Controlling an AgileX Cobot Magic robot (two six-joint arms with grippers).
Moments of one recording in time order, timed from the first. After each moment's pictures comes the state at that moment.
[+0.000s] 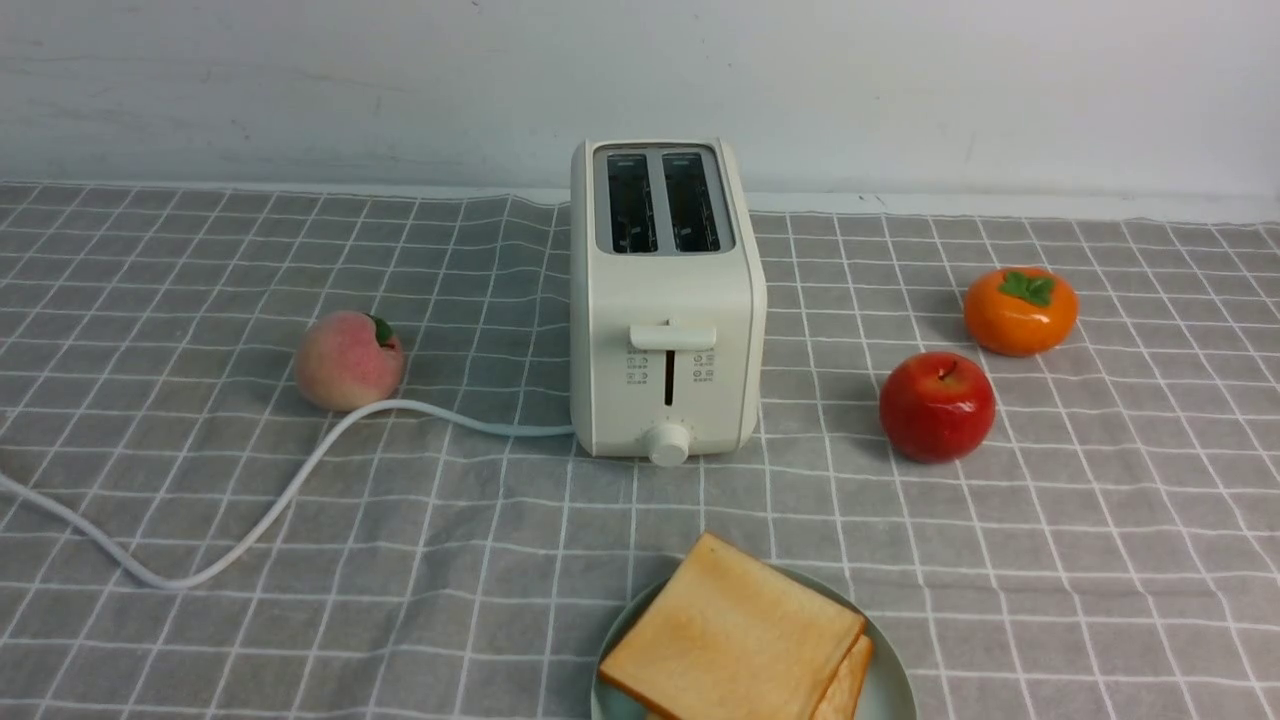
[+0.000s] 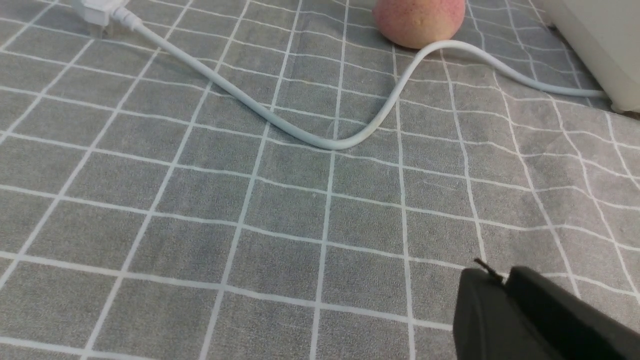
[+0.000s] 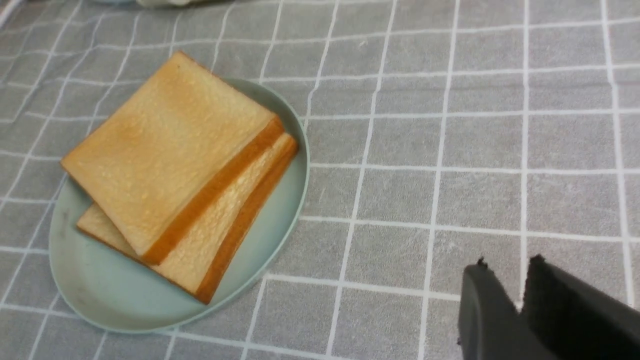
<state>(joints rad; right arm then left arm) 0.12 0.35 -0.20 0.40 0.52 -0.16 -0.07 -0.01 0.03 0.07 0.40 -0.36</state>
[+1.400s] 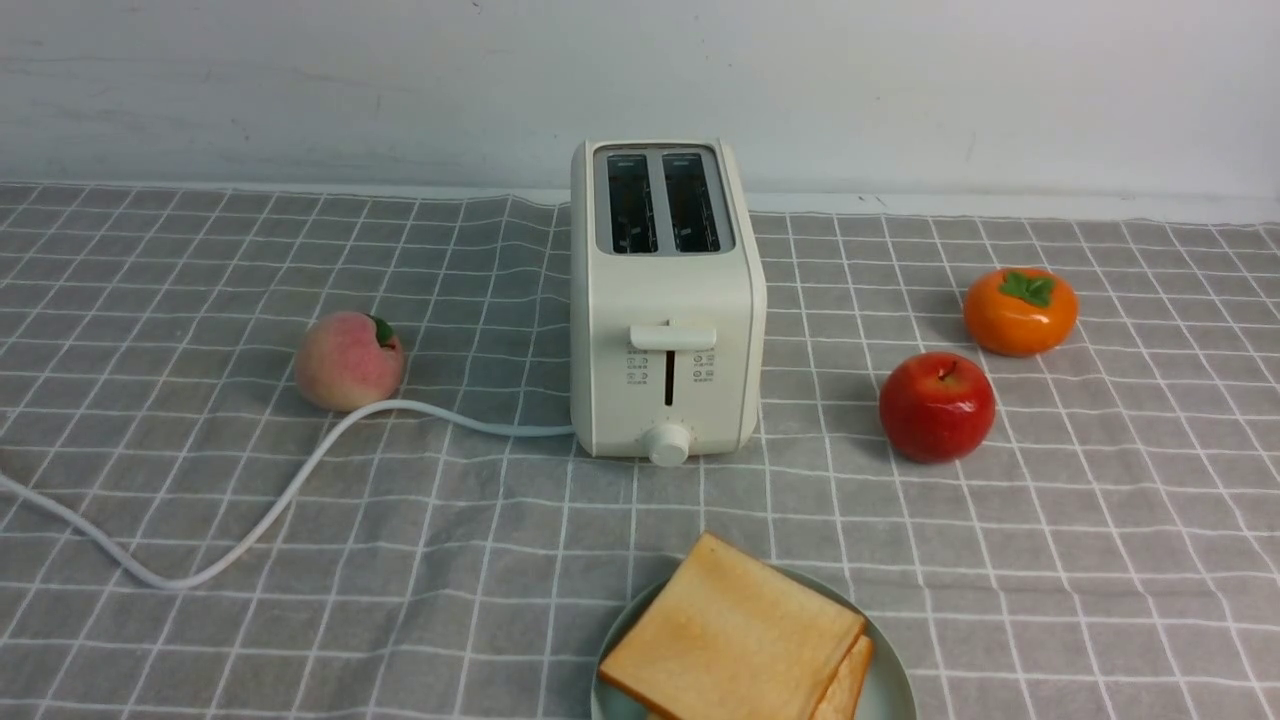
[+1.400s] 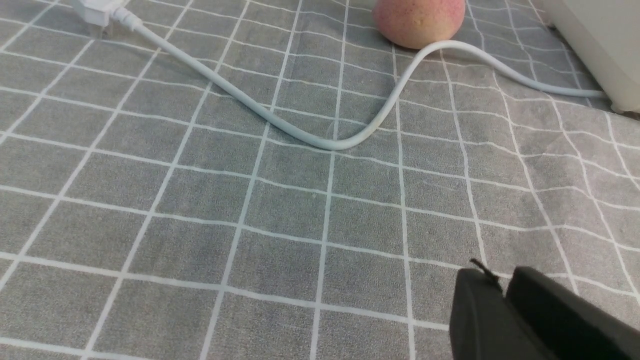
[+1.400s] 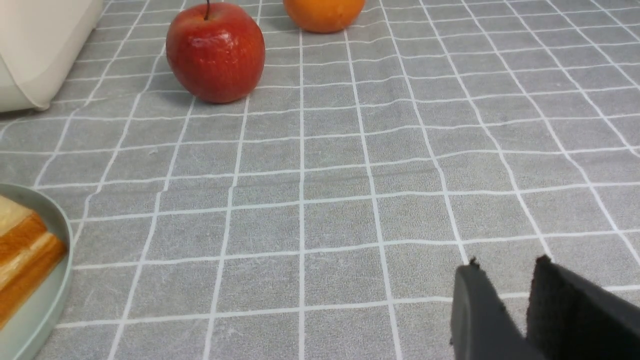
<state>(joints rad) -0.01 -0.01 0.01 -0.07 0.40 0.12 -0.07 -0.01 0.03 0.07 0.40 -0.36</state>
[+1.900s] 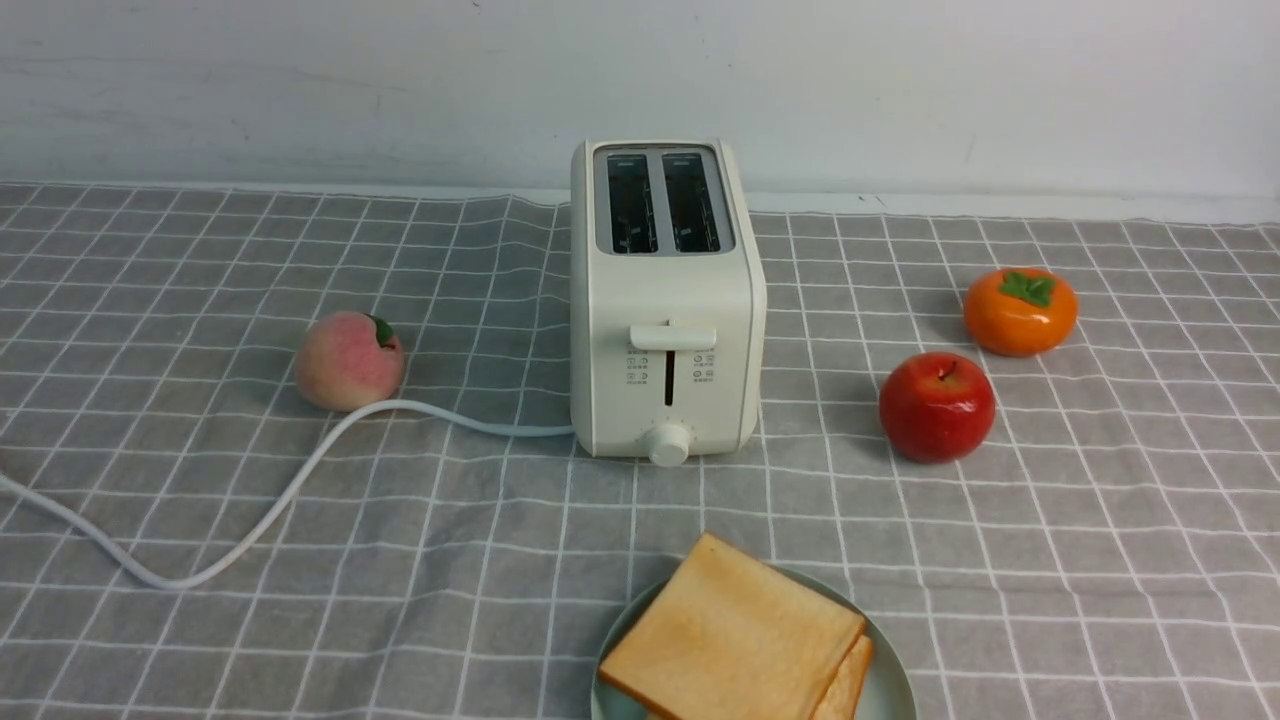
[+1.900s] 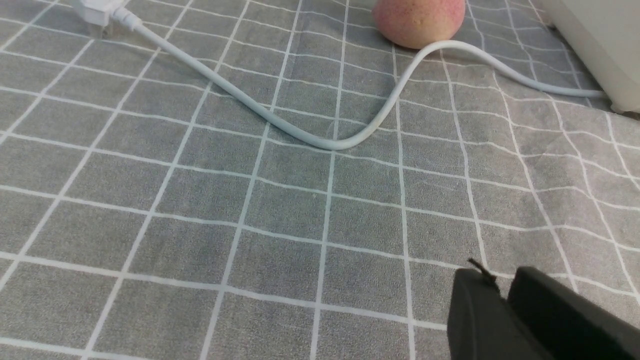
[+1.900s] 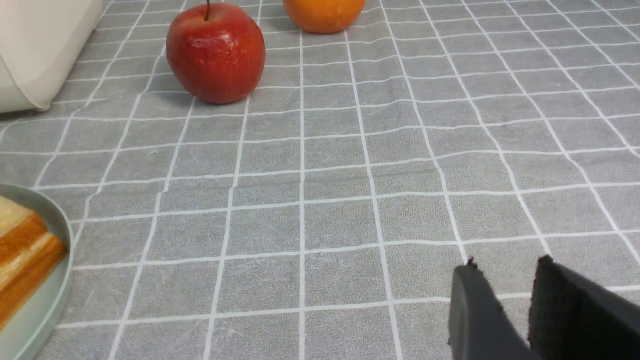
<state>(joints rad) -0.01 -0.01 0.01 -0.07 0.40 0.12 -0.07 -0.01 0.03 0.07 0.40 -0.36</state>
